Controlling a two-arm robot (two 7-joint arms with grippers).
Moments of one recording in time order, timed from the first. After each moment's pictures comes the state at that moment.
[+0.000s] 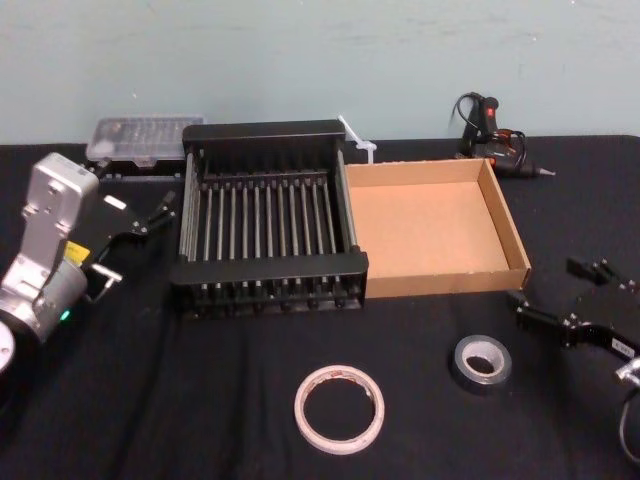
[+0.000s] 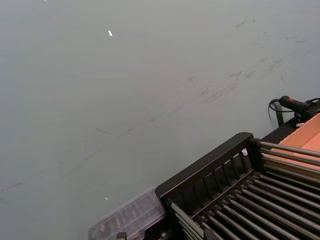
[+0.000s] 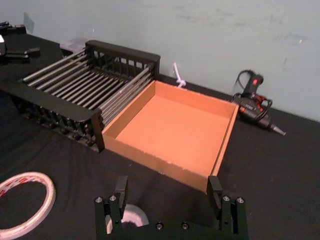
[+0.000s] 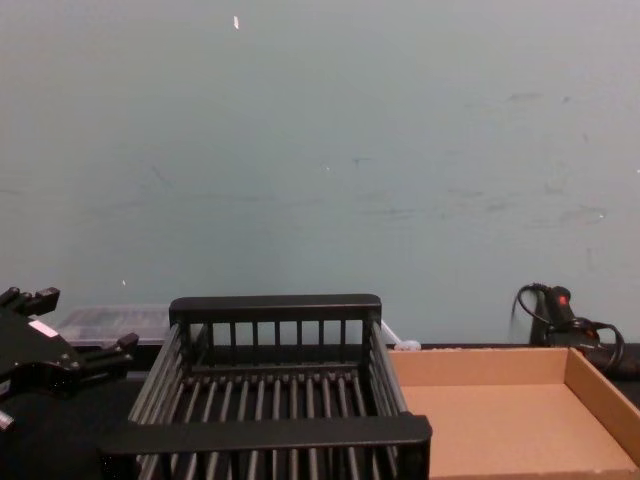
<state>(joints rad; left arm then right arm) -0.20 0.60 0.45 -1.41 -0.25 -0.12 0.03 -0.31 0.75 -0.11 -2.01 0.54 0.28 0.15</state>
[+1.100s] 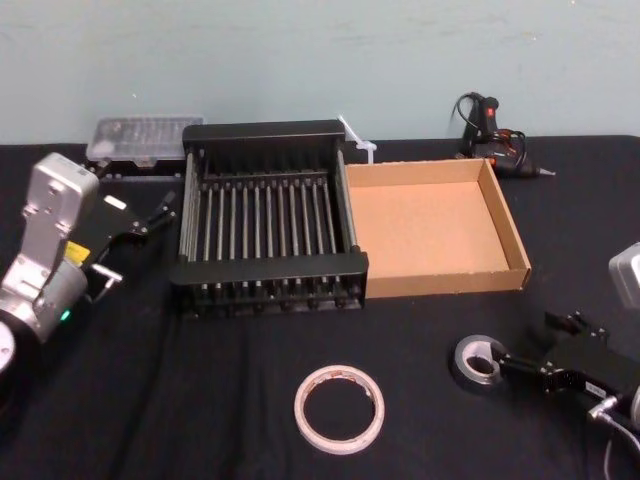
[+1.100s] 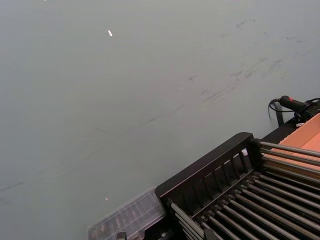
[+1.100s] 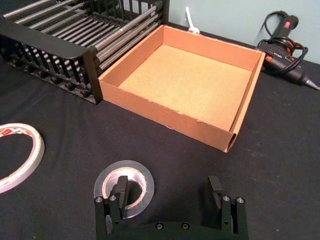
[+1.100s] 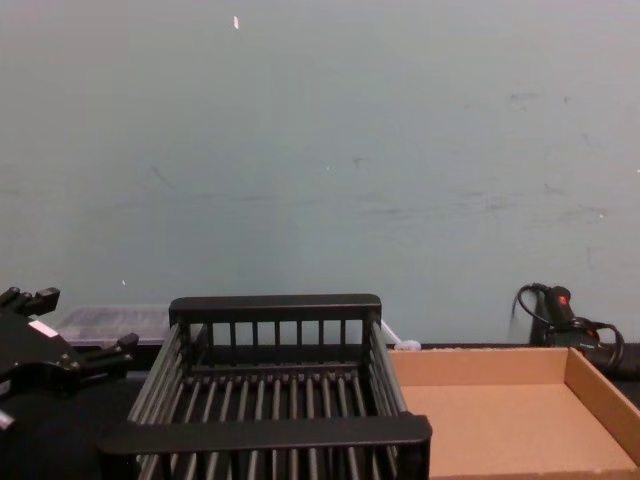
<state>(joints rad) -0.20 0.60 0.45 -1.41 -0.25 -0.12 0.03 -0.26 0.68 -0.18 -1.86 0.43 0.33 0.23</state>
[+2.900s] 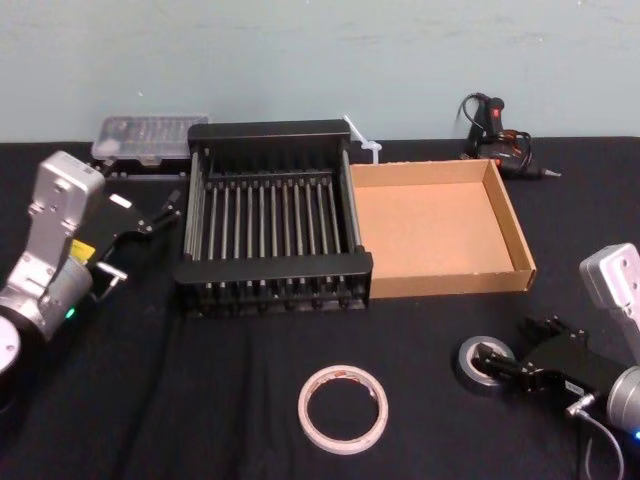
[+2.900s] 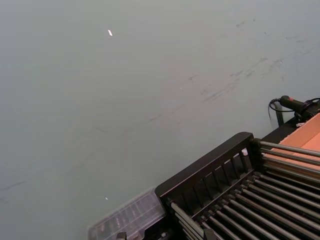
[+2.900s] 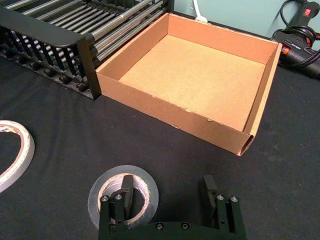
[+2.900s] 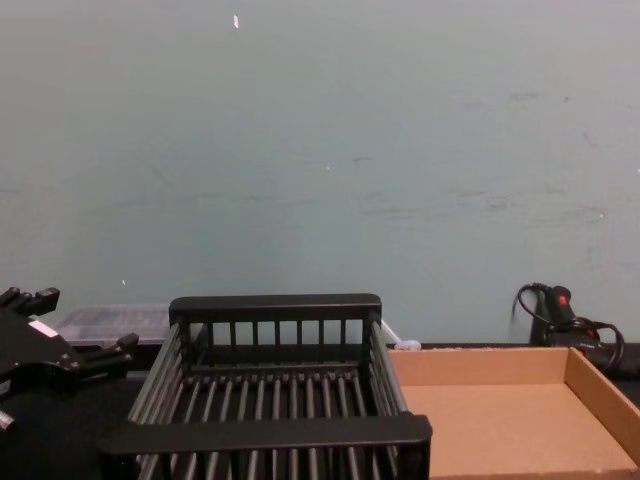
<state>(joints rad) -0.20 0.60 0.45 -1.41 -0.25 -0.12 0.03 -0.18 0.58 -0.21 -1.76 0.33 0.35 0.29</state>
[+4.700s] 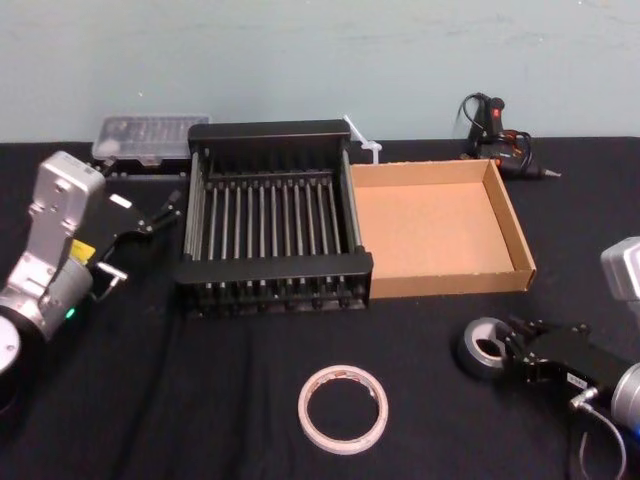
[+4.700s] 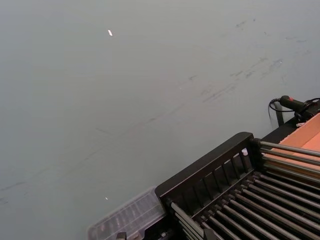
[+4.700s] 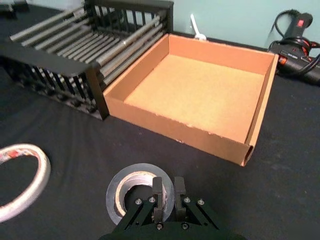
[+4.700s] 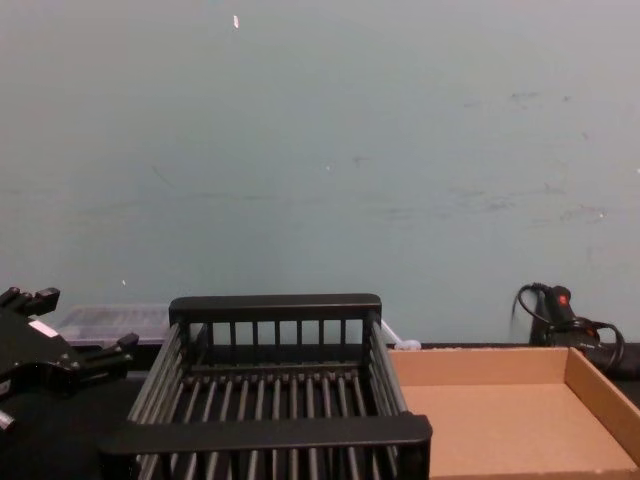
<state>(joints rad) -0.20 0.60 0.45 -1.41 -0.25 -0.12 0.03 -0.20 0.56 -0.16 -1.77 0.39 0.32 0.32</state>
